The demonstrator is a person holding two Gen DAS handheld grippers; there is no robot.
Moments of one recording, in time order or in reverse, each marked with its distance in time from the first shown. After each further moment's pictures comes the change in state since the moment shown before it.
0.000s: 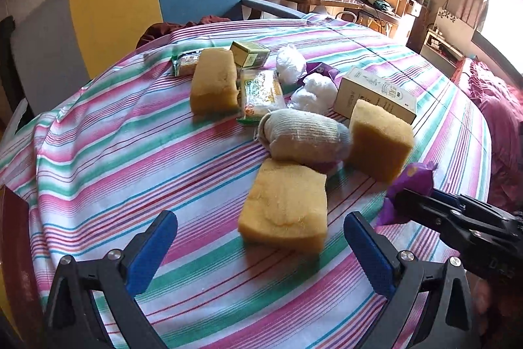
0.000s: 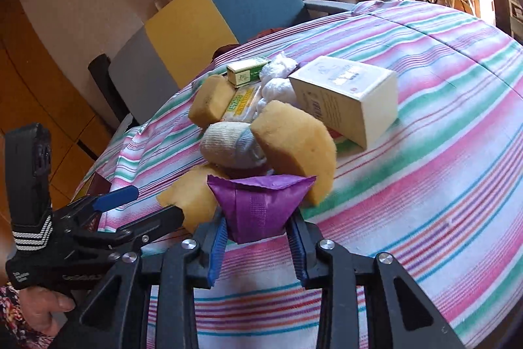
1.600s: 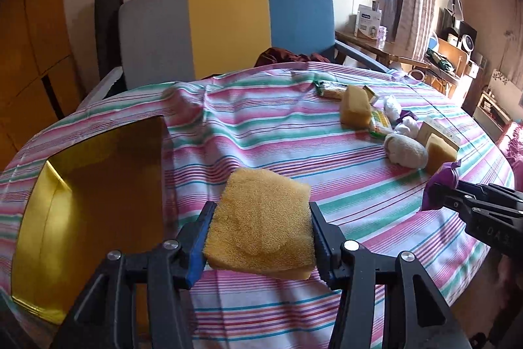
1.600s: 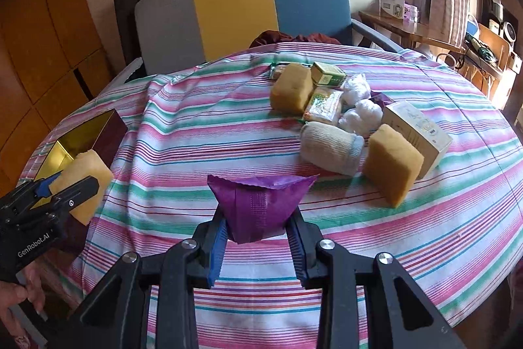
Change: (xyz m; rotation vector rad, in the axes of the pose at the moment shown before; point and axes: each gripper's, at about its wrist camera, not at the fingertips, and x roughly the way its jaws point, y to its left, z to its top) left arm -0.144 0.134 -0.102 -0.259 -0.165 0.243; right arm 0.008 0.156 -0.027 -0.346 0.070 -0.145
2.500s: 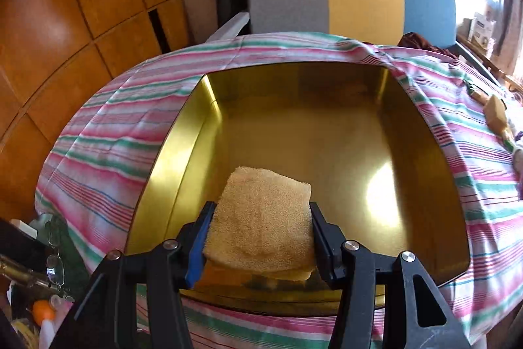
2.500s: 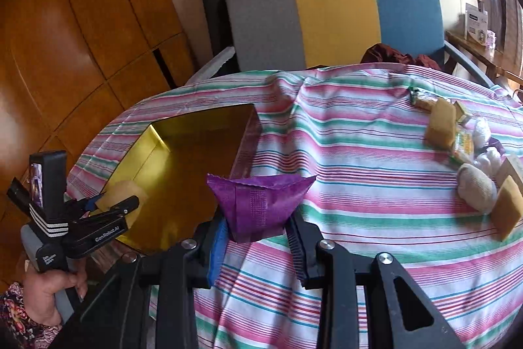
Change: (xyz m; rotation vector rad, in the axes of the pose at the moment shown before) left arm -0.019 0.196 -0.060 -0.231 0.155 0.374; right arm 0.004 0.171 0.014 -0.143 0.018 0.300
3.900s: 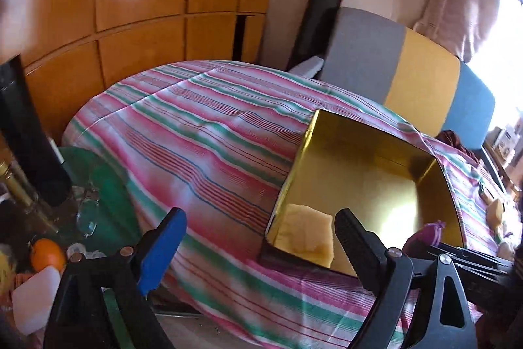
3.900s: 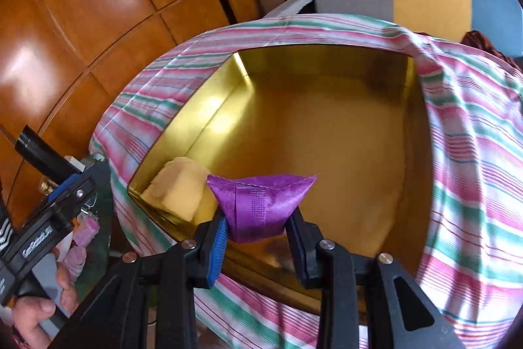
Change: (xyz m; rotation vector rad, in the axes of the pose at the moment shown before) left arm -0.049 0.126 -0.047 -0.404 -0.165 0.013; right arm 0.119 0.132 -0.010 -0.159 0.253 0.183
